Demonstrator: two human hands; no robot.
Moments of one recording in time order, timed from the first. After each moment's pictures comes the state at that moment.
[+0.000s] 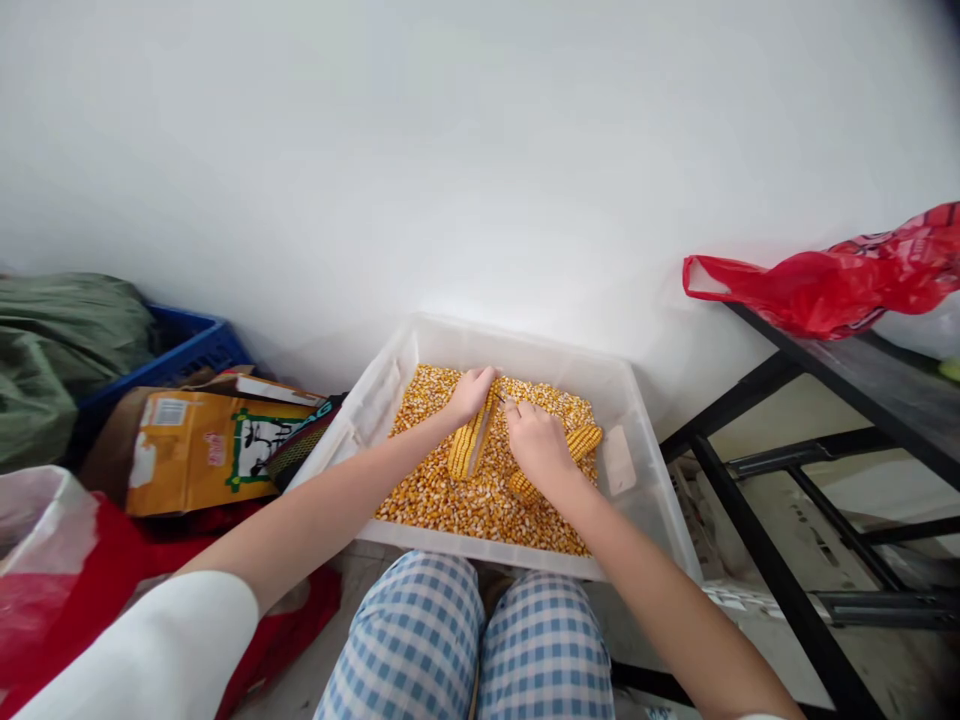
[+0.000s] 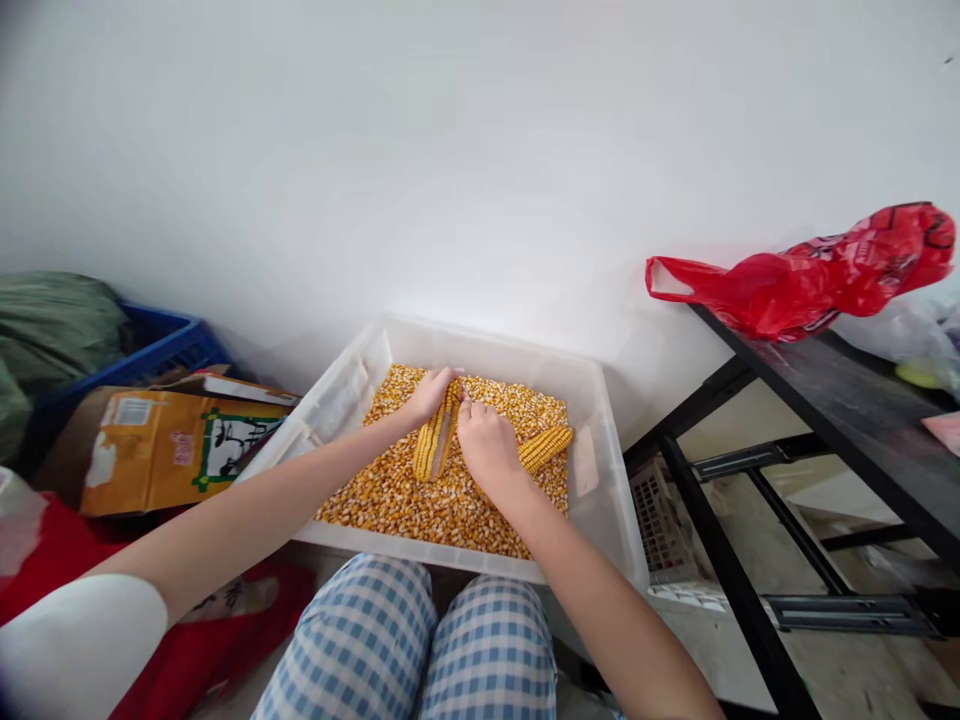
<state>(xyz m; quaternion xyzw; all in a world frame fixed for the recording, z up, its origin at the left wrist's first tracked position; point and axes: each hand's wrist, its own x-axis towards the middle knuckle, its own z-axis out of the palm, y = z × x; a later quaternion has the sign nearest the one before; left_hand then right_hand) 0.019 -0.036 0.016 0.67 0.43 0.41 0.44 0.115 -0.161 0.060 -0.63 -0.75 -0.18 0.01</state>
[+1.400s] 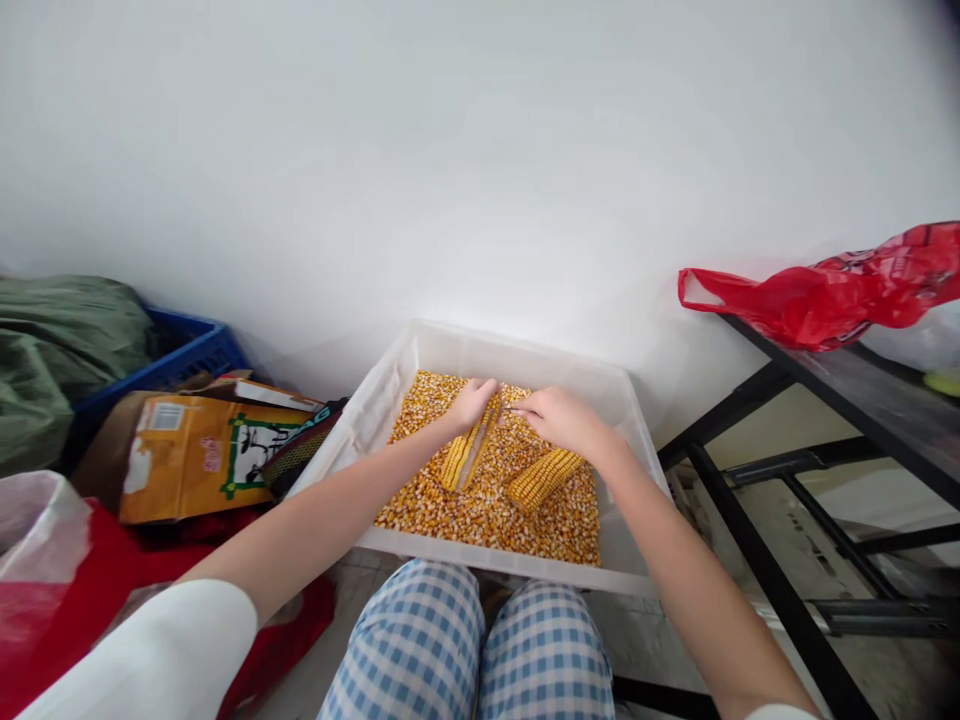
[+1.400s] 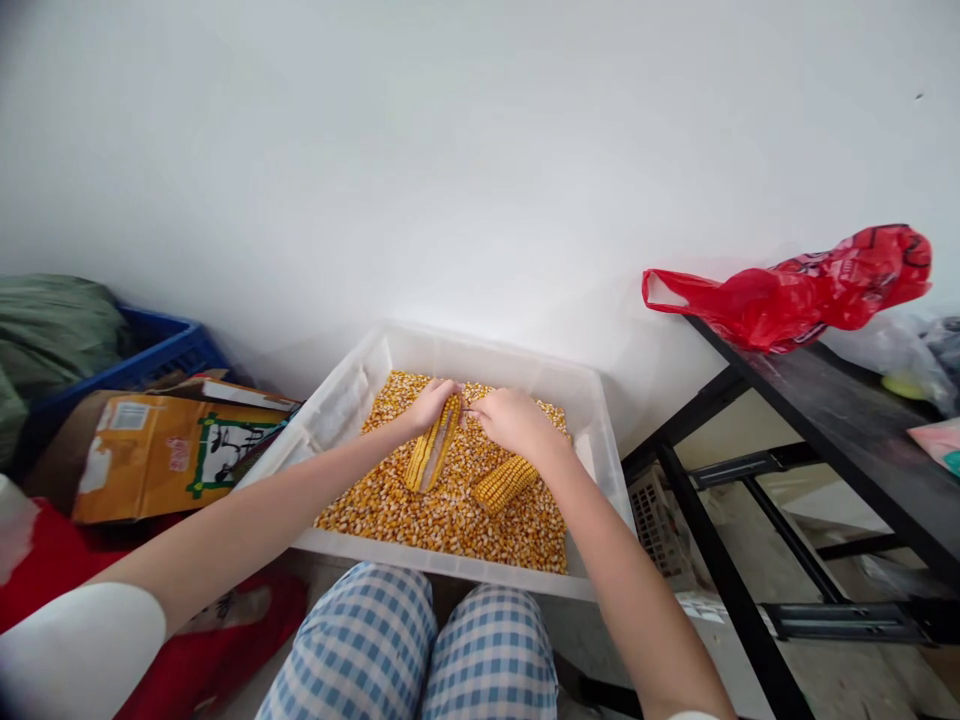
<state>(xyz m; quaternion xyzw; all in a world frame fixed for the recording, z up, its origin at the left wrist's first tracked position) 0.015 -0.046 0.022 0.67 0.37 0.37 0.53 0.155 -0.135 0.107 -0.55 -0.83 0.01 0.03</state>
